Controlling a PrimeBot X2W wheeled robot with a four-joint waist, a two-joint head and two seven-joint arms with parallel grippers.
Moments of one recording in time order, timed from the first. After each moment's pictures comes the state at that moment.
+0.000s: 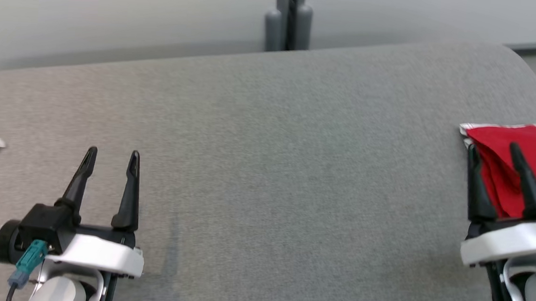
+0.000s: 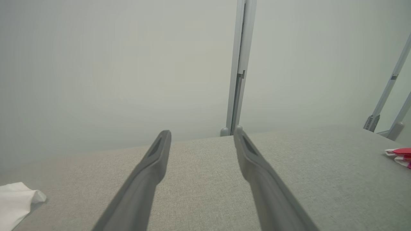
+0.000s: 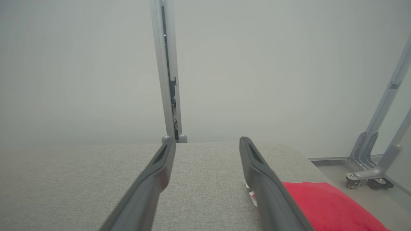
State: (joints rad) left arm -0.15 0.37 -0.35 0.01 -0.49 0.26 -0.24; right arm -0.23 -0.11 -0.06 0.12 0.15 0.13 -0.12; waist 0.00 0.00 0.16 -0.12
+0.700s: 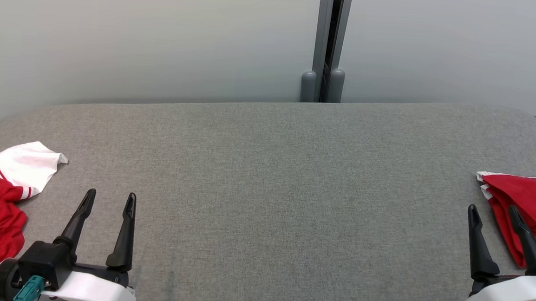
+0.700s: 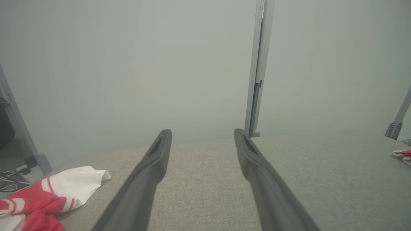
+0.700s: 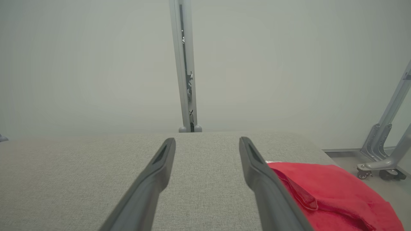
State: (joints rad) left arm -0.02 0.38 -0.33 0.01 -0.49 0.22 -0.26; right arm 0.01 -0.06 -0.11 -0.02 0.14 0.13 0.00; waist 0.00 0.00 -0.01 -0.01
